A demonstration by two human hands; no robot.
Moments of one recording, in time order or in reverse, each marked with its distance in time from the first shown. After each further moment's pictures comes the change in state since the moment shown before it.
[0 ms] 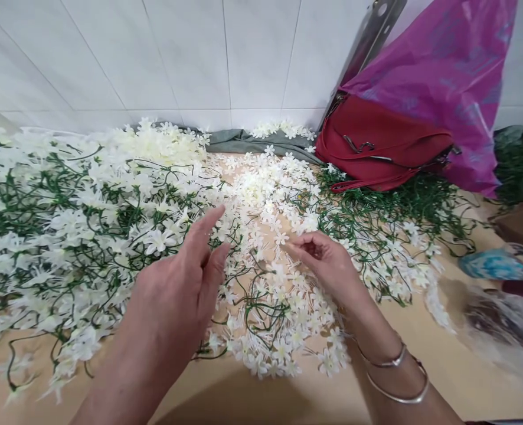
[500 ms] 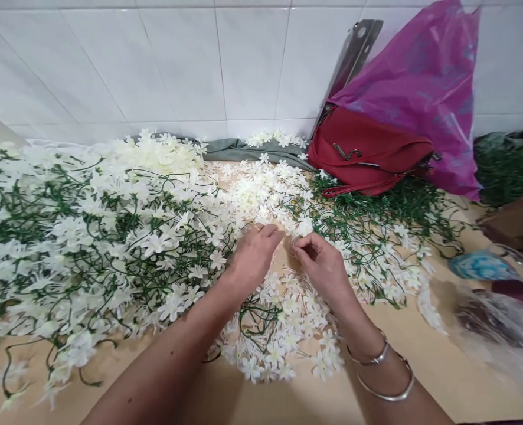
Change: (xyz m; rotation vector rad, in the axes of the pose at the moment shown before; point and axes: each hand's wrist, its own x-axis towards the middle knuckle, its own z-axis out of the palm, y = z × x) left_hand 0.070 -0.004 0.133 0.149 -0.311 0.384; right_hand 0.000 0.007 0.000 -0.172 0.132 -0.088
